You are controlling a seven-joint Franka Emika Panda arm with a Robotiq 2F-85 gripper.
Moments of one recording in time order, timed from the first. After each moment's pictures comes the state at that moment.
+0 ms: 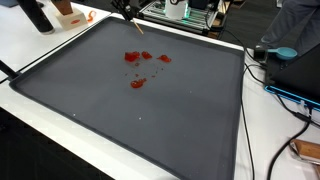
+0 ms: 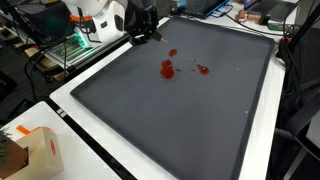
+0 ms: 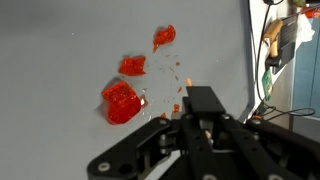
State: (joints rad) arm -0.11 0.03 -0.26 -2.36 0.89 2.04 -0.62
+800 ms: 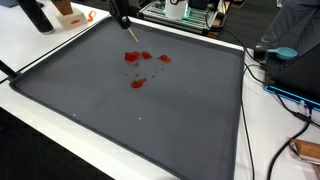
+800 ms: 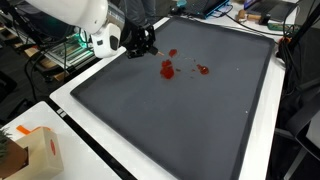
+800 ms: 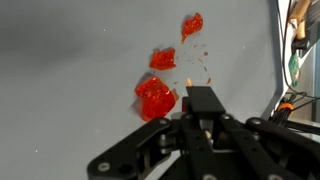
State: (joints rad) arm -0.16 0.11 -0.23 -2.36 0.91 2.12 -0.61
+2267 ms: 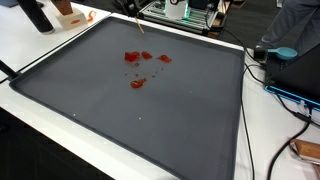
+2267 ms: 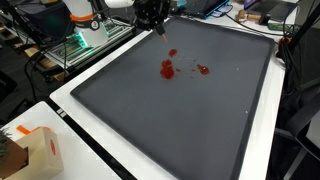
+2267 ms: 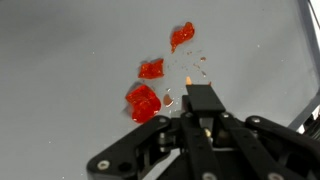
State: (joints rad) arm -0.09 -0.08 -0.09 -2.37 0.55 2.20 -0.01
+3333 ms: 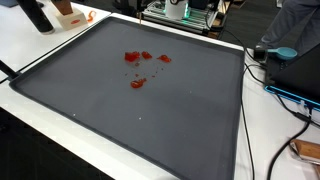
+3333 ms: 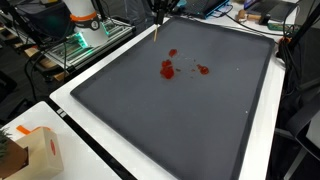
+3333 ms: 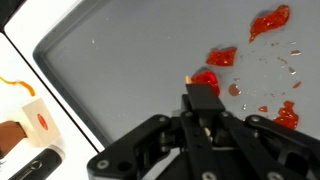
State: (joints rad) arm 0.00 -0.11 0.17 -2.31 -0.31 2.08 0.88
